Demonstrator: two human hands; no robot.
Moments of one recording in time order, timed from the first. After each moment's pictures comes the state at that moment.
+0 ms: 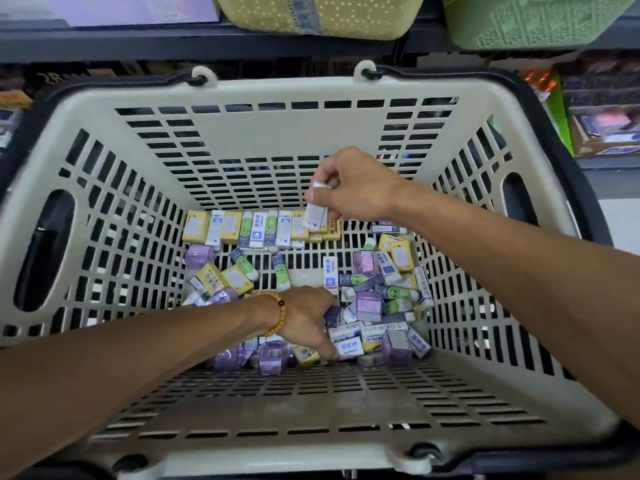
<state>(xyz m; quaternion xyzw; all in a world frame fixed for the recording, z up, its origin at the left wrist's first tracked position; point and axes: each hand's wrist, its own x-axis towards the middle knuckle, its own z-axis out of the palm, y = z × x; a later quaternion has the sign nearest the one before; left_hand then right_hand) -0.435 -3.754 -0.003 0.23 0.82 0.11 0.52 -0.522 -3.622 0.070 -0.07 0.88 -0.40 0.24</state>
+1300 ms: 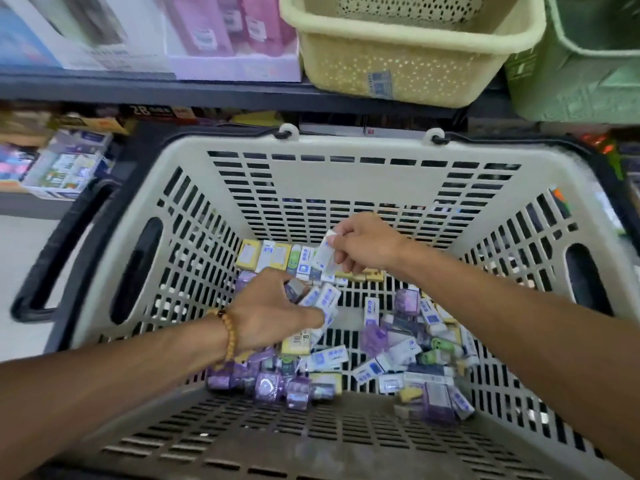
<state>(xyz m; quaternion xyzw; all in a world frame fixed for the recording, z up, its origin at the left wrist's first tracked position) -0.439 -3.837 0.063 -0.10 0.83 0.44 0.32 -0.531 -3.666 0.037 -0.01 0.81 -0.48 0.33</state>
